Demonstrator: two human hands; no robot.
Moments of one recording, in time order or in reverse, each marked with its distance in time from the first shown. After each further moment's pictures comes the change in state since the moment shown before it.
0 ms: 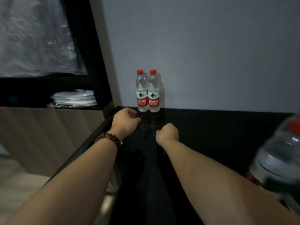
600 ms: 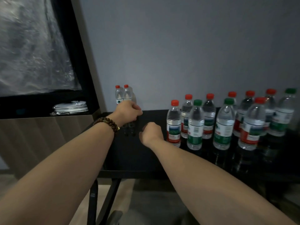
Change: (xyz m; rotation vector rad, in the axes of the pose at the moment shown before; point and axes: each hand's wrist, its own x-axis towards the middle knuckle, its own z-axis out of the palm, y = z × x) left_hand -0.253 0.168 -0.047 0.081 -0.192 0.263; right_hand -0.233 0.092 -0.168 -0.034 0.040 -0.320
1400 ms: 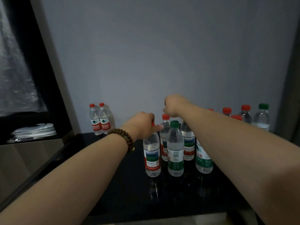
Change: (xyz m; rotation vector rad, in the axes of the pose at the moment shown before) left_hand 0.057 0.109 0.089 0.581 -0.169 0.354; right_hand 0.132 0.023 -0.211 -0.694 0.130 -0.106
